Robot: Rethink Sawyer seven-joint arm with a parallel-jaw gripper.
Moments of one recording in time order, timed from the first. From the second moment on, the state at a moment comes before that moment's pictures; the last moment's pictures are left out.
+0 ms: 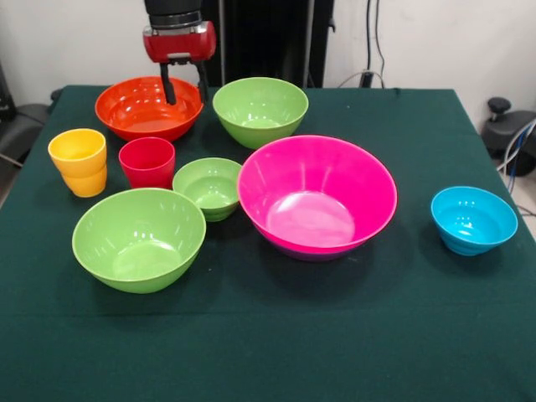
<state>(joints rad) -1.00 -0.64 0.34 2.14 -0.86 0.02 1.96</state>
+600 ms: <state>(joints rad) -0.98 -0.54 0.28 2.11 -0.93 0.02 1.96</state>
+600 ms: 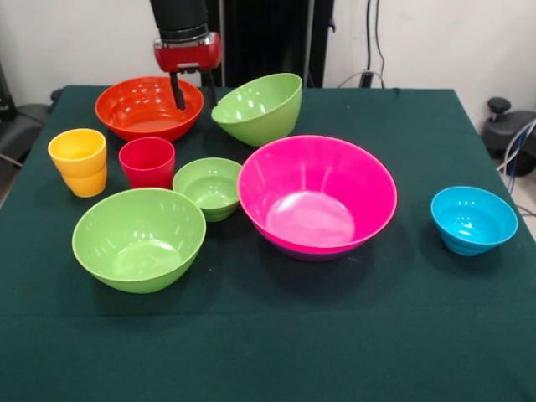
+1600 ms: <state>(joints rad) -1.00 -0.54 0.28 2.11 -0.94 0.02 1.96</state>
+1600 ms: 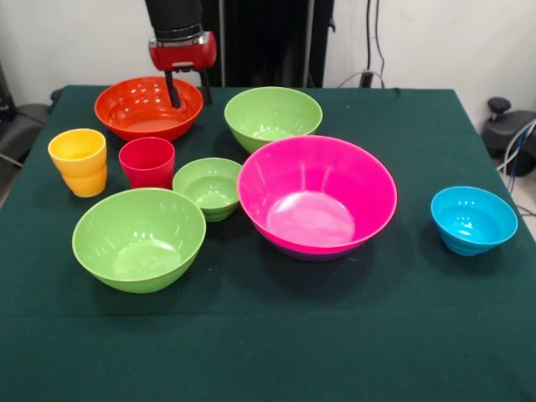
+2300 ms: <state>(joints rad) -0.98 -0.52 0.27 2.10 -0.94 0.02 1.96</state>
